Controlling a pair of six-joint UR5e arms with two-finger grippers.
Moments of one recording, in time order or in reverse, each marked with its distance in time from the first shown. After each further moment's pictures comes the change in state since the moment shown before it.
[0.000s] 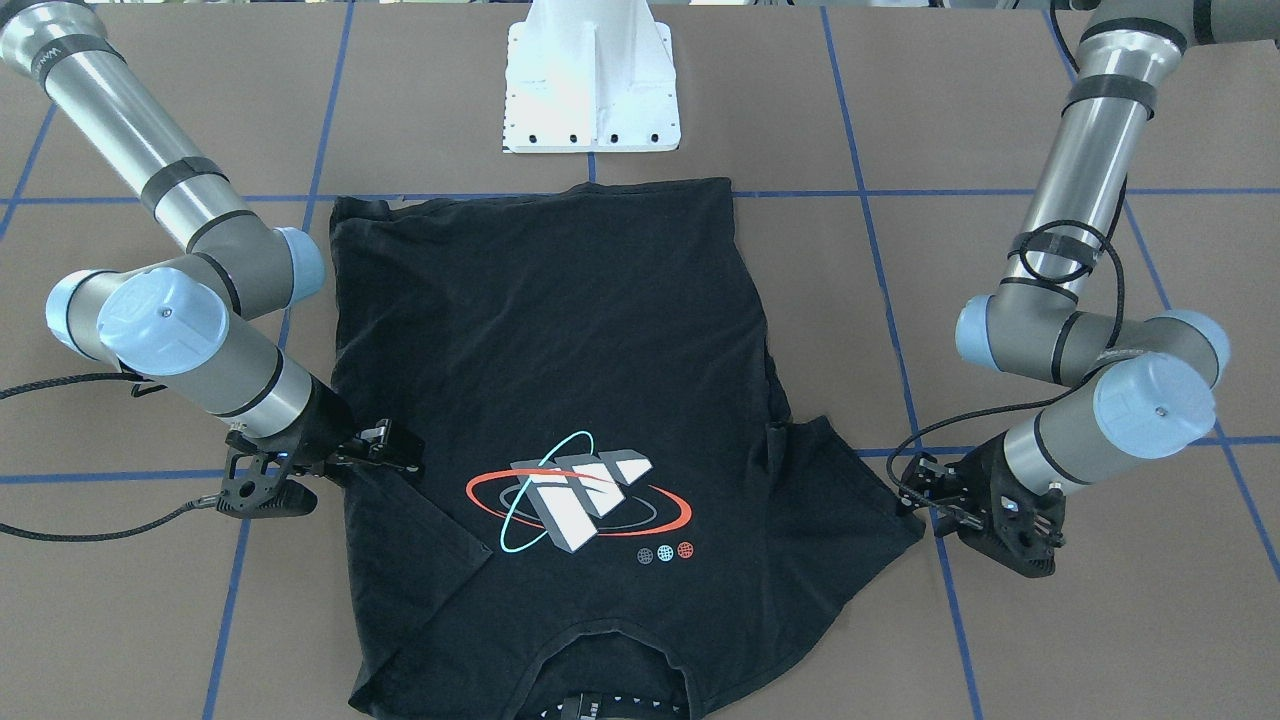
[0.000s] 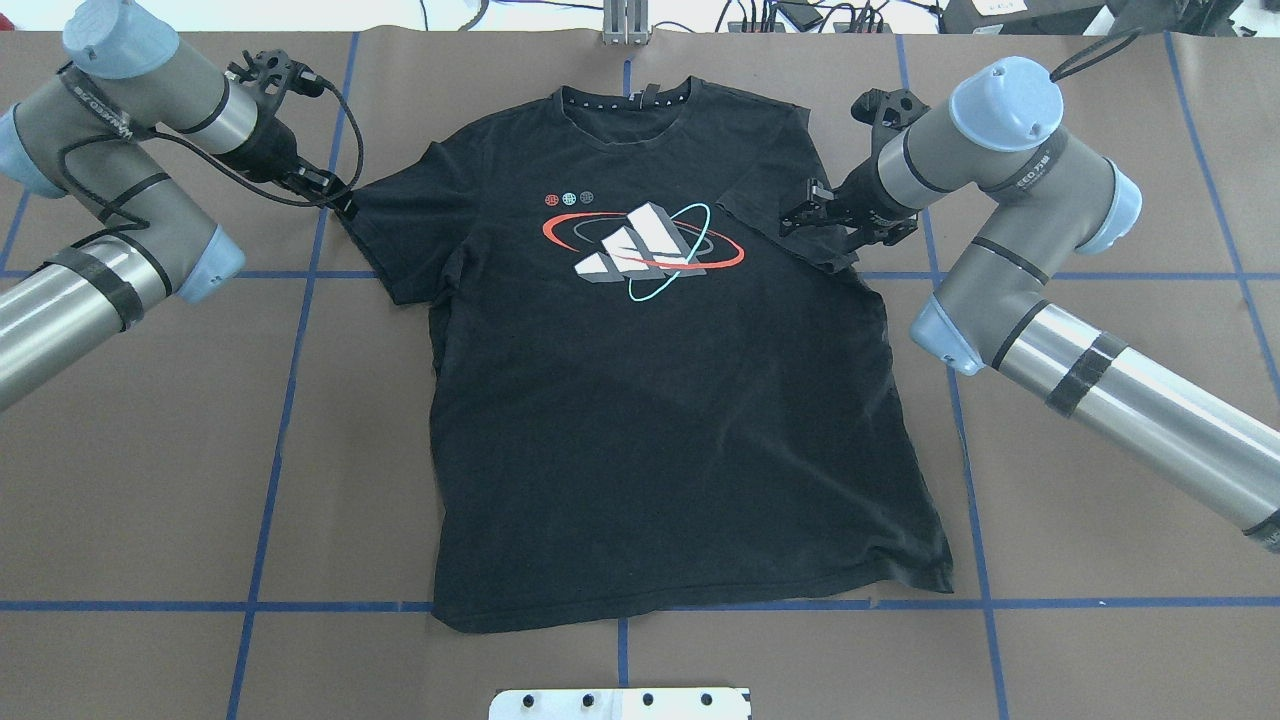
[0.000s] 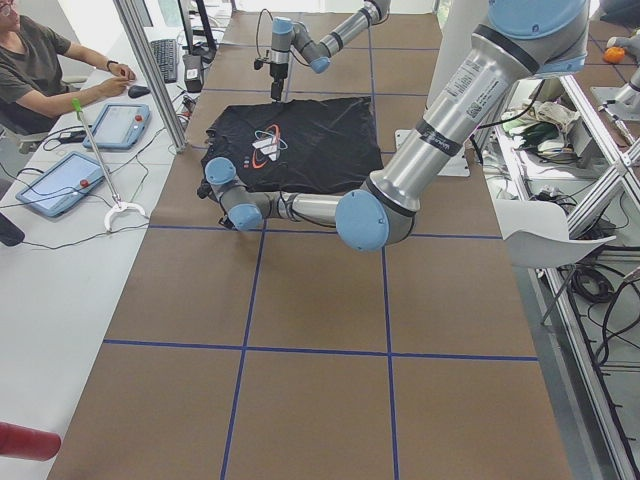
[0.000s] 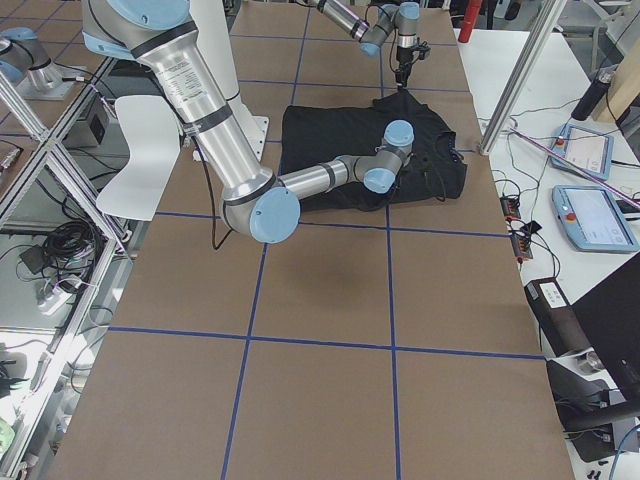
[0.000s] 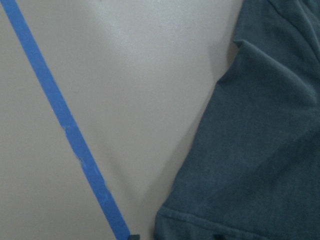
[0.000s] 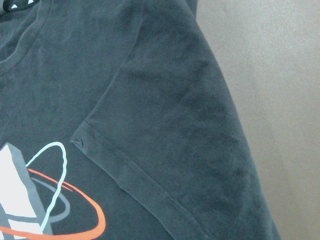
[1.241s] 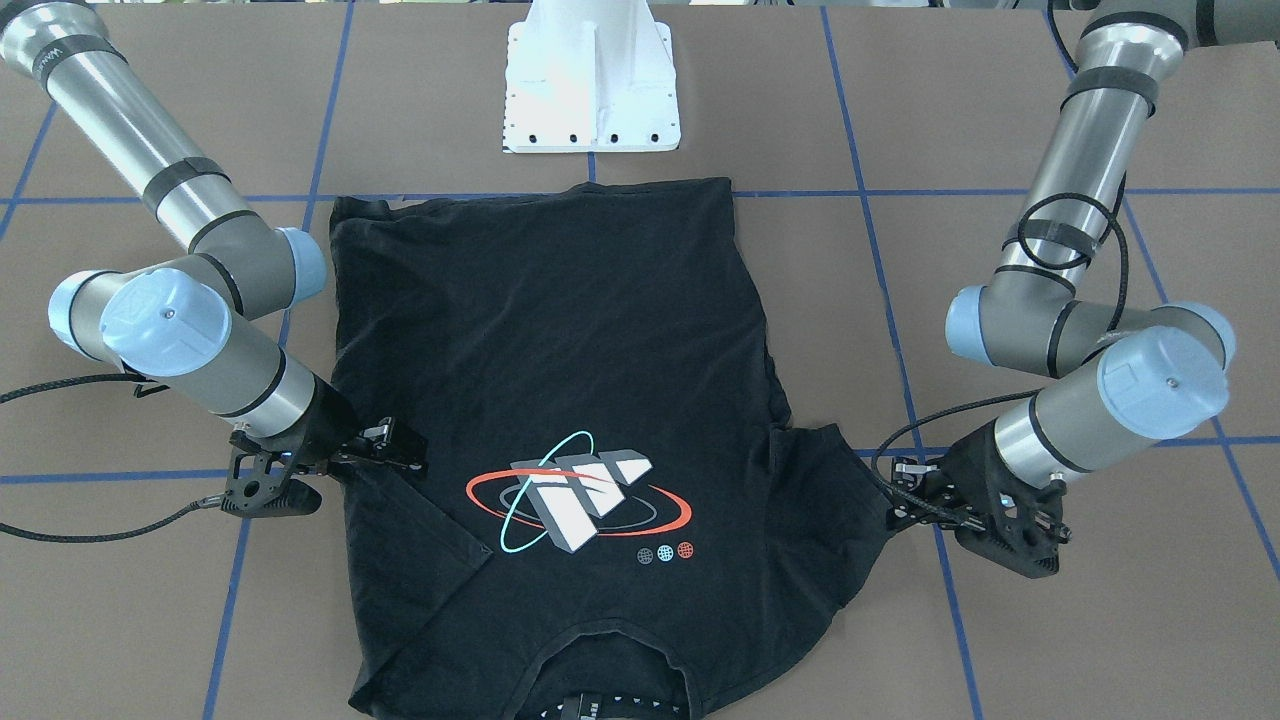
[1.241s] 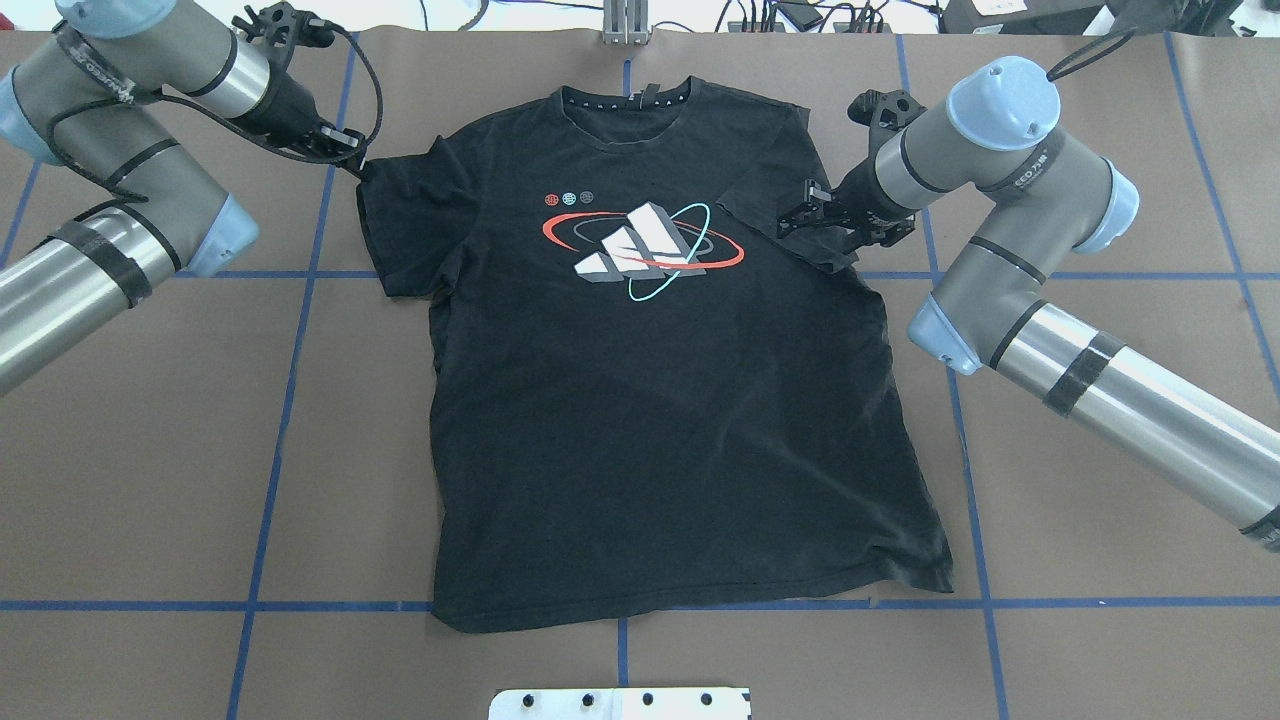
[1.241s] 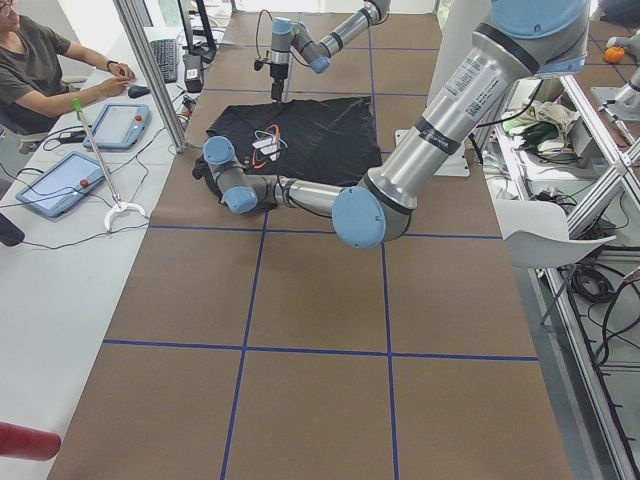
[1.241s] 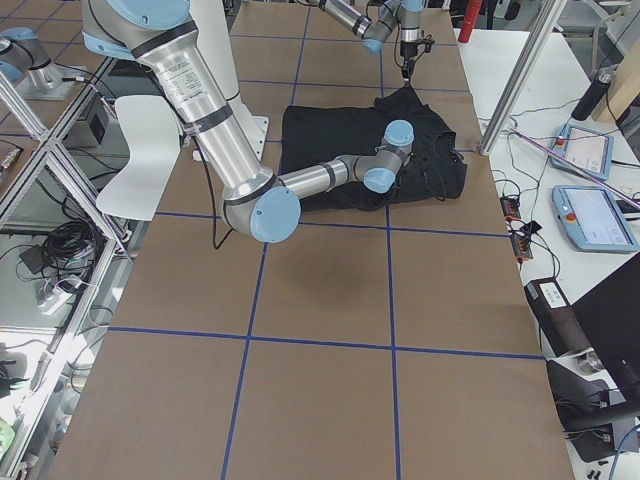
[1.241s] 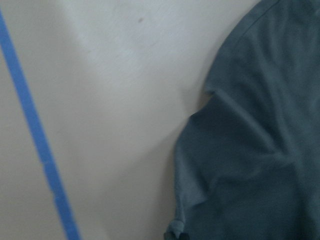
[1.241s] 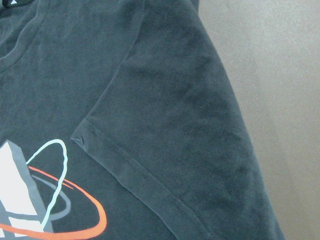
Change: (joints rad) left arm -0.008 -0.024 -0.147 -0.005 -0.034 -0.289; right arm -0.001 0.004 -0.002 0.000 0.012 -0.004
